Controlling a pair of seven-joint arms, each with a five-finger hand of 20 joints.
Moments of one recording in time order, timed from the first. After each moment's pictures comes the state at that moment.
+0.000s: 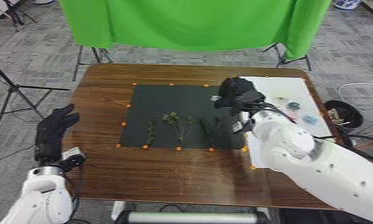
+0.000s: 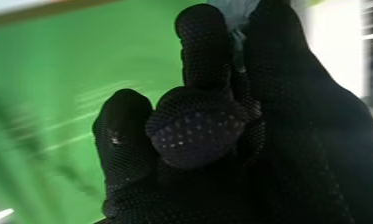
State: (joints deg) left arm 113.6 -58.9 -93.0 -102.5 54.3 21.2 16.7; right arm -54.5 -42.5 28.4 -101.3 -114.9 15.1 20.6
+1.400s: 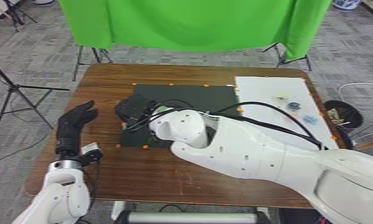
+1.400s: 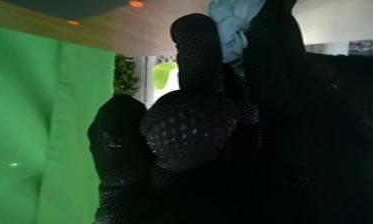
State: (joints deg) left arm 108.5 -59.2 -85.6 -101.7 55.6 23.3 17.2; right arm -36.6 -75.5 9.0 -82.0 -127.0 -5.3 11.2
